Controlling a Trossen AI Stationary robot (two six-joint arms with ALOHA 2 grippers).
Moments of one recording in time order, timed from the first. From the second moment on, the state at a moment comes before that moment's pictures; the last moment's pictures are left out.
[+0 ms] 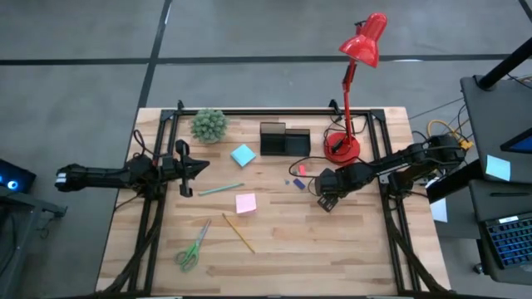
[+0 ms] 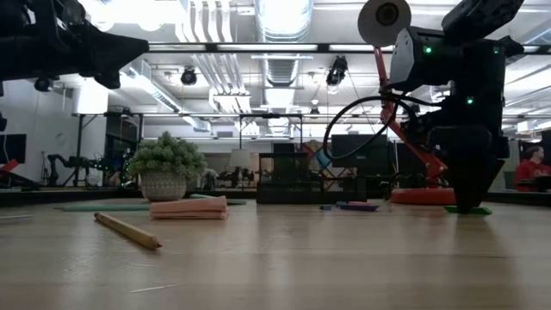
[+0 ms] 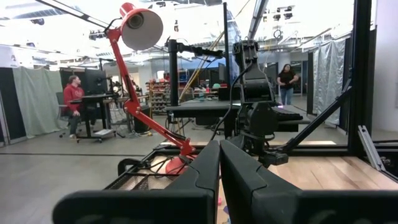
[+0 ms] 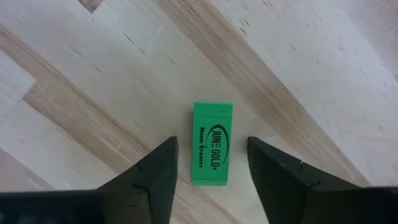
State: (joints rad) left arm 0.00 0.22 0.03 0.38 -0.17 0.09; right arm 0.11 1.49 0.69 -0.69 0.07 0.86
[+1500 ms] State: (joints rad) left arm 0.00 0.23 0.03 0.38 -0.17 0.09; right arm 0.11 1.48 0.71 -0.70 0.06 0.81
